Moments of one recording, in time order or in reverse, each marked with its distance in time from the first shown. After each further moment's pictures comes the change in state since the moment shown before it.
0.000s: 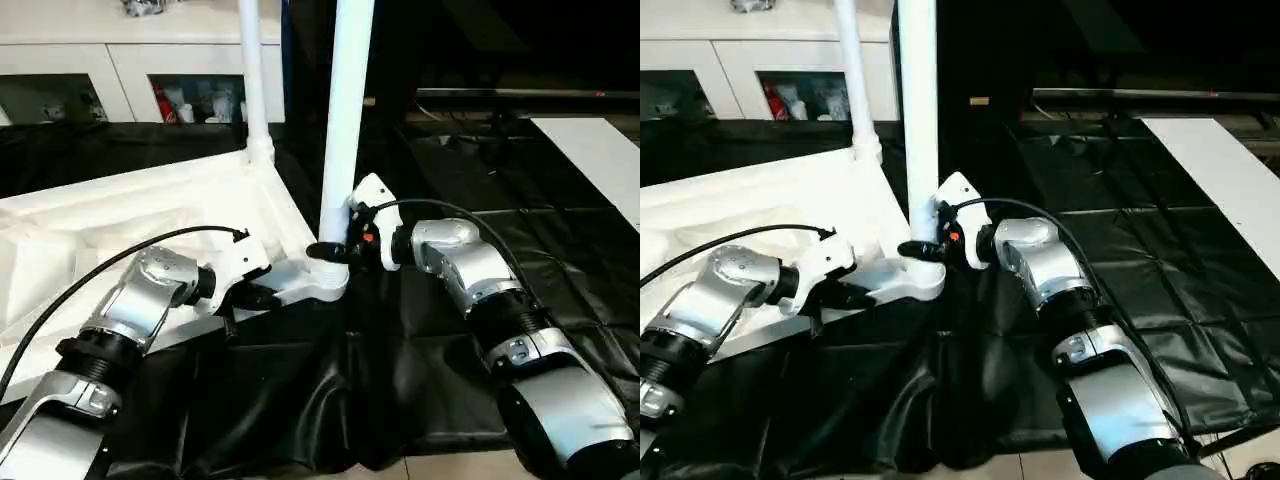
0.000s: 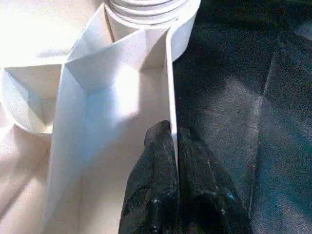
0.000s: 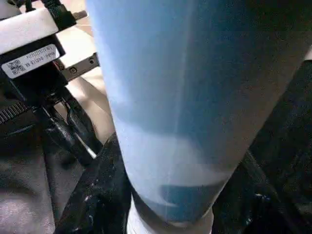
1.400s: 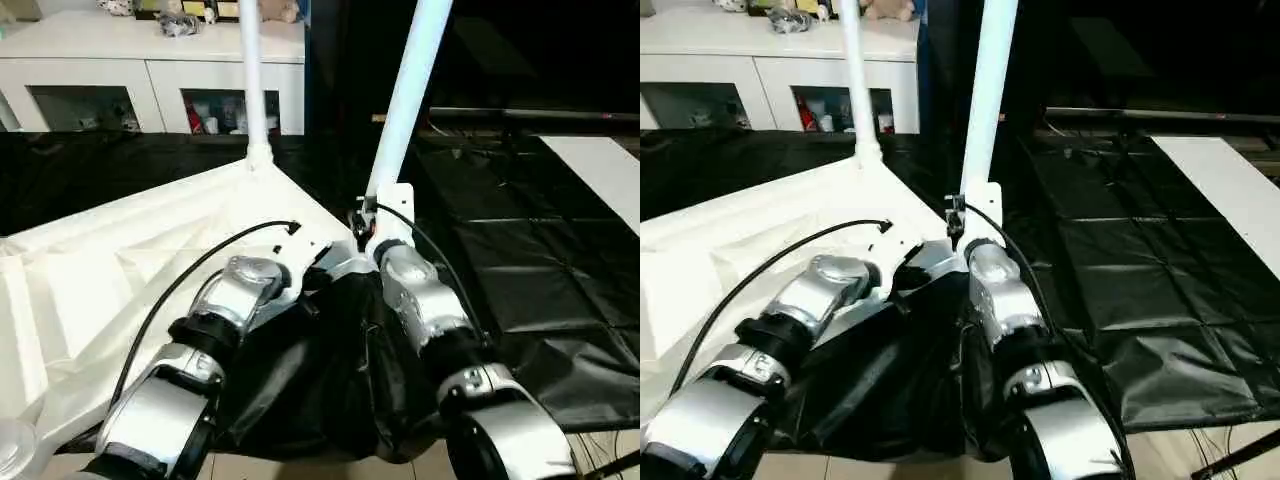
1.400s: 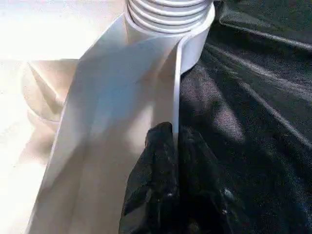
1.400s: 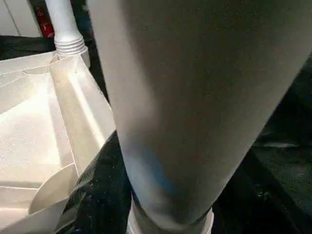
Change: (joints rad) left arm -0.181 -0.399 0.093 0.364 0.059 0.084 0.509; right arm 0.084 0.272 -0.213 0.093 -0.015 -0.144 -1.038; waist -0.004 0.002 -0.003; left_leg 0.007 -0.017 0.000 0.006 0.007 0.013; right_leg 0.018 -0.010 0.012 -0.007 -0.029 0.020
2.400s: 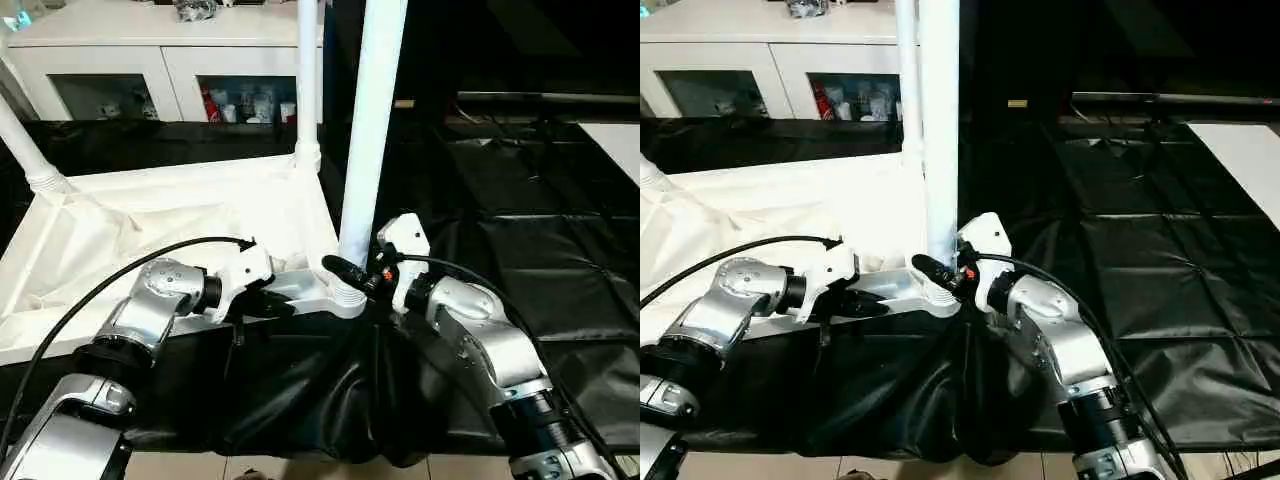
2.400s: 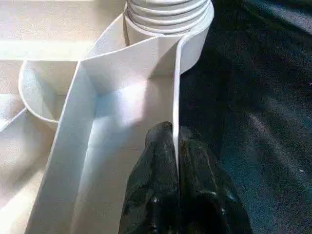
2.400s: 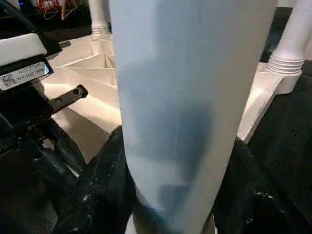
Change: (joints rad) left arm 0.177 0.328 -0.032 -0.163 -0.075 -0.366 -0.560; right arm 0.359 -0.264 0.201 -0.630 0.118 0.122 0.697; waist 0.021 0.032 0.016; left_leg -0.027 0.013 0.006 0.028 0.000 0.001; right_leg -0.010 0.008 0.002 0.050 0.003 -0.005
